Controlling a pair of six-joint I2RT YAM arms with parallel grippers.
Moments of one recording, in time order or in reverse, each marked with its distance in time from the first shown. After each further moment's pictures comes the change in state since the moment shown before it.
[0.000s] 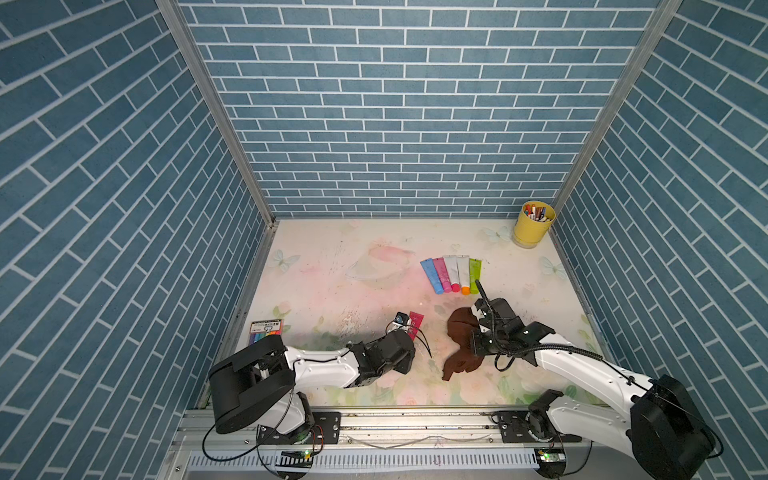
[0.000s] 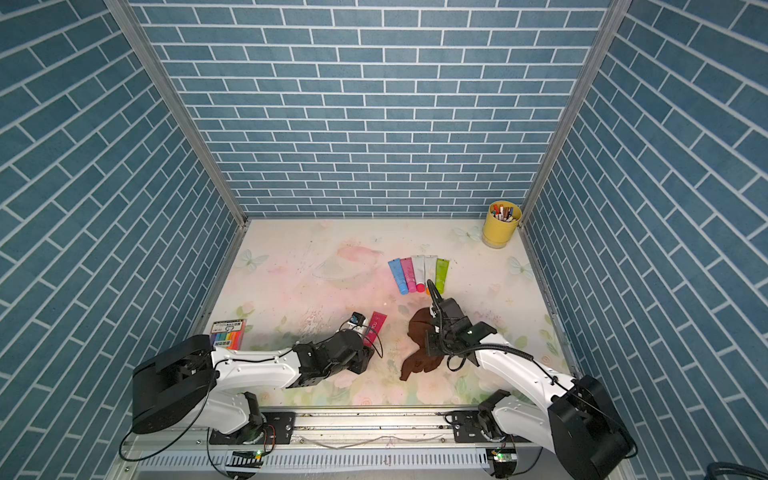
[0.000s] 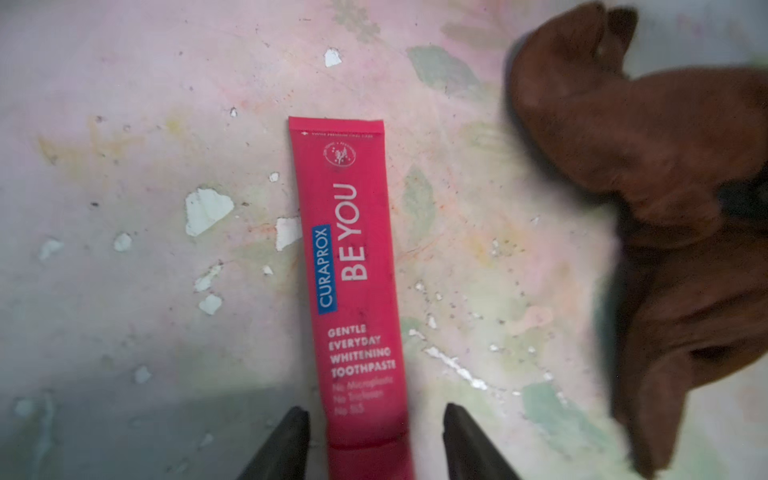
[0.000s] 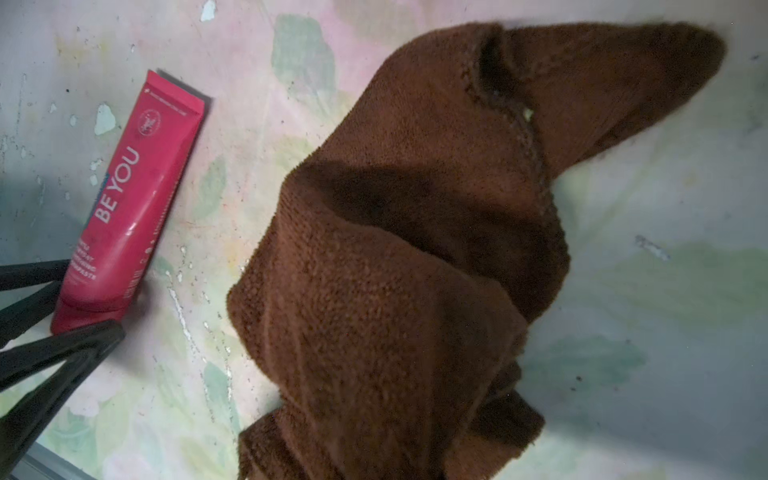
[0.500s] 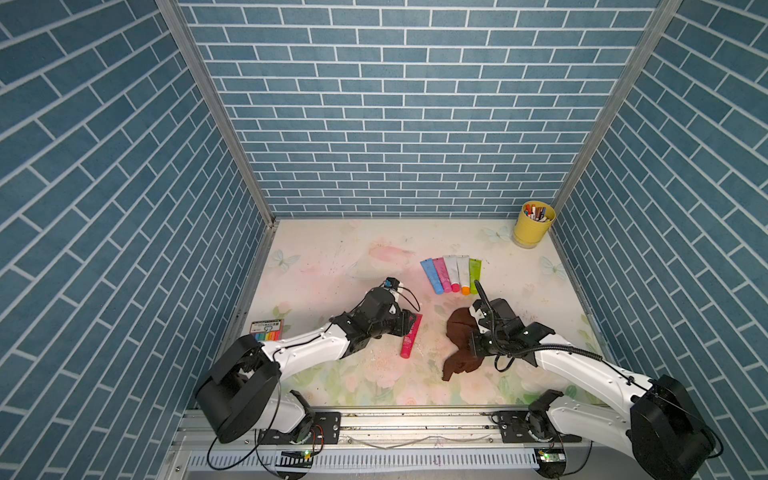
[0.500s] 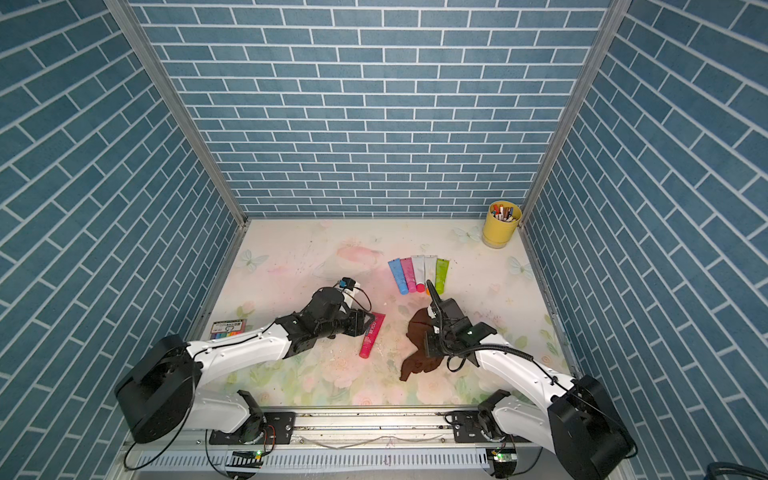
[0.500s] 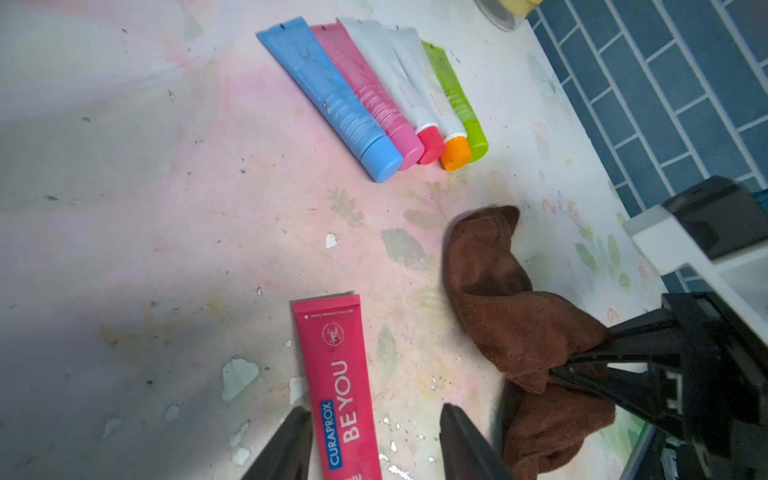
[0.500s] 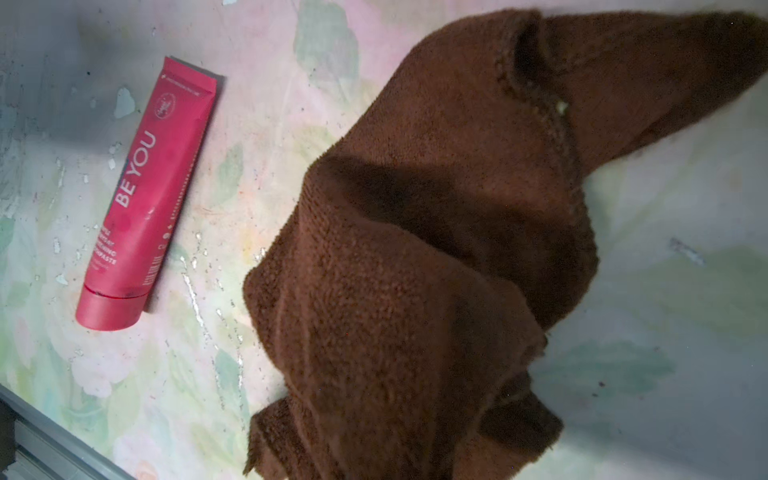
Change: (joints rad) left arm 0.331 -0.007 0.134 0.005 0.382 0.088; right arm 0.000 -0.001 -0.007 0.012 -0.043 -0.019
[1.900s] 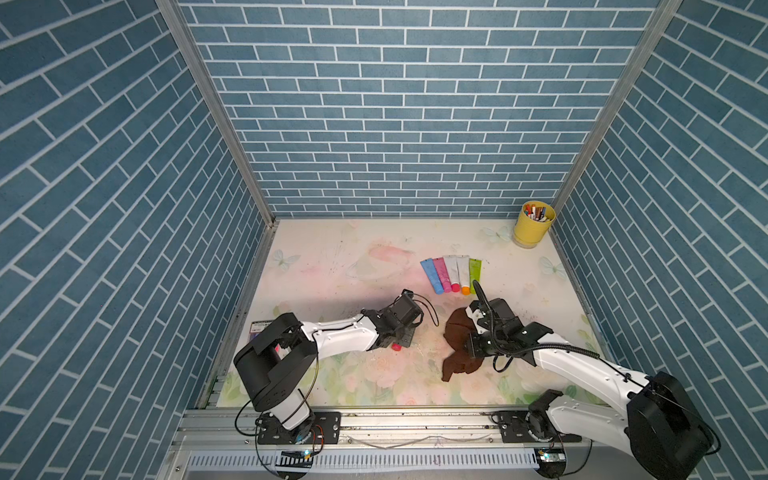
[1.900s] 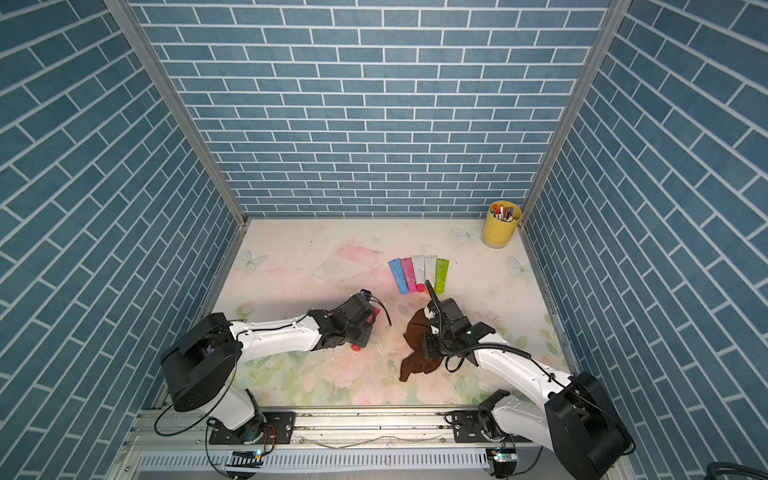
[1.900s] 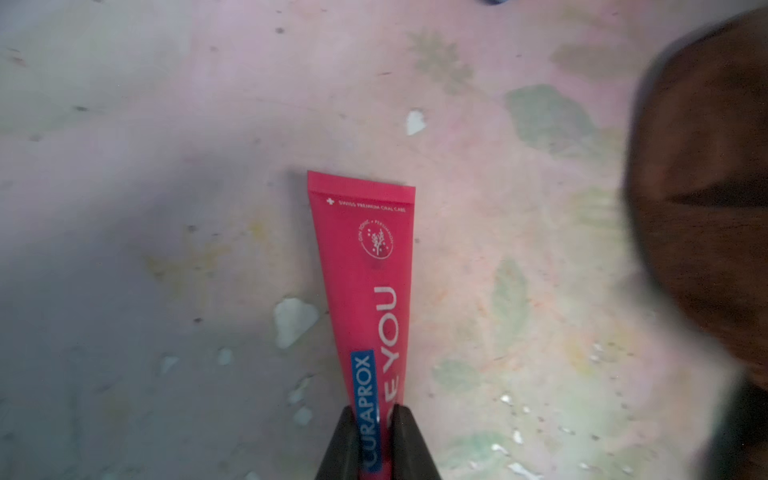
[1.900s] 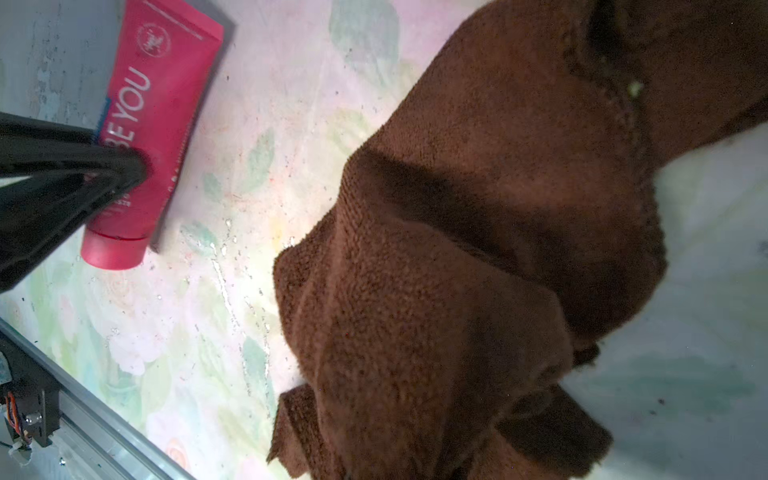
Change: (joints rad) left arm -0.172 0.194 0.216 -0.422 -0.420 0.074; right arm 0.000 0.018 -0.005 0.027 -0.067 -0.001
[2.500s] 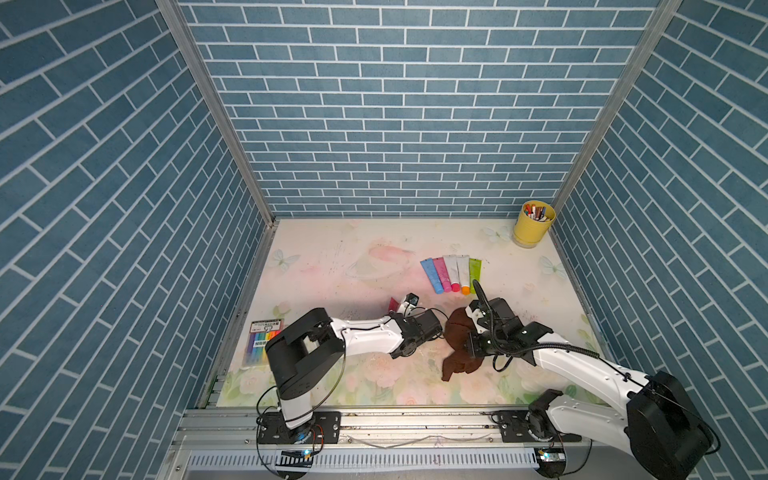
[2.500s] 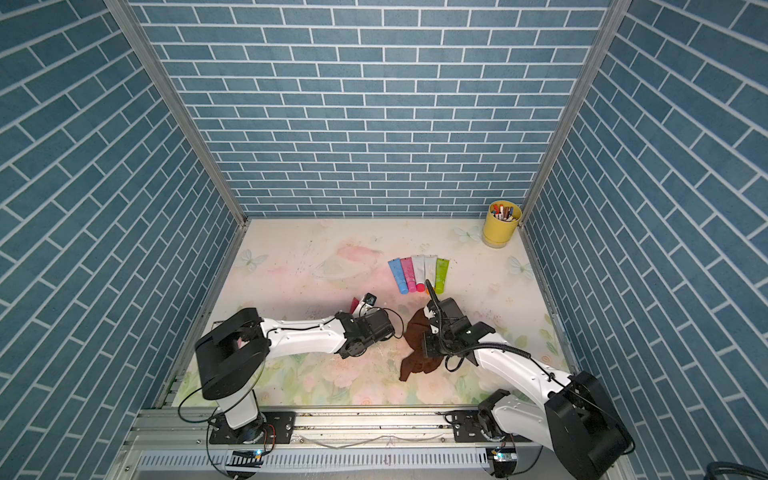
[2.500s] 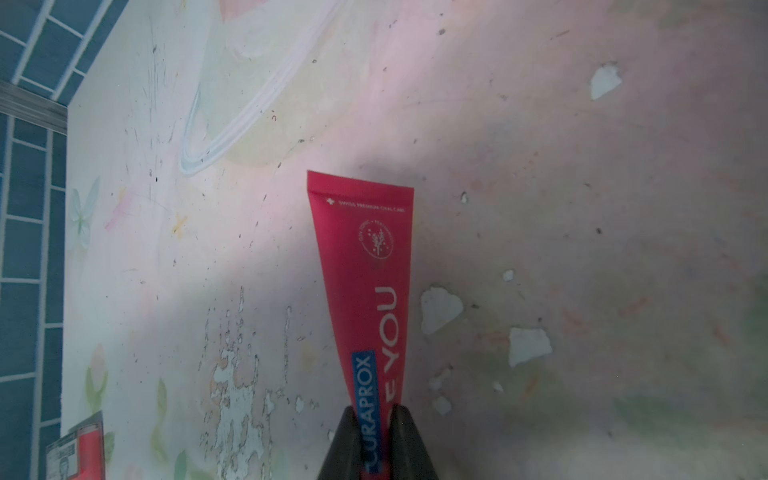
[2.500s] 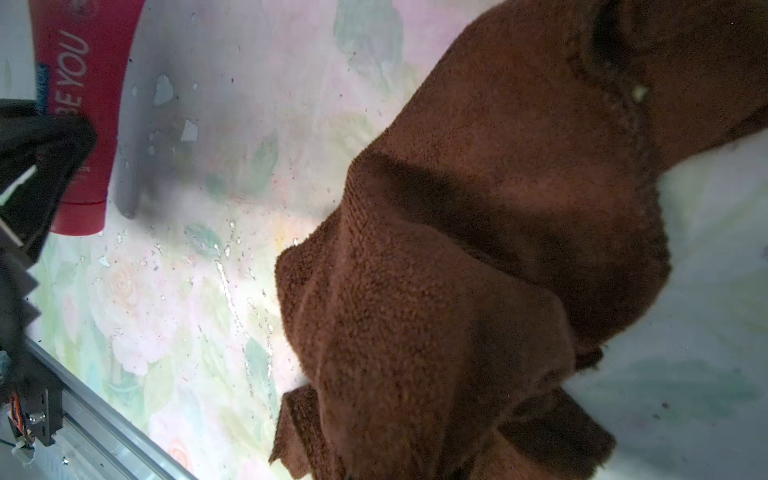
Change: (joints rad) left arm -0.146 0.210 0.176 -0.283 -0.482 -0.093; right arm 0.000 0.001 0.000 0.006 -0.004 0.000
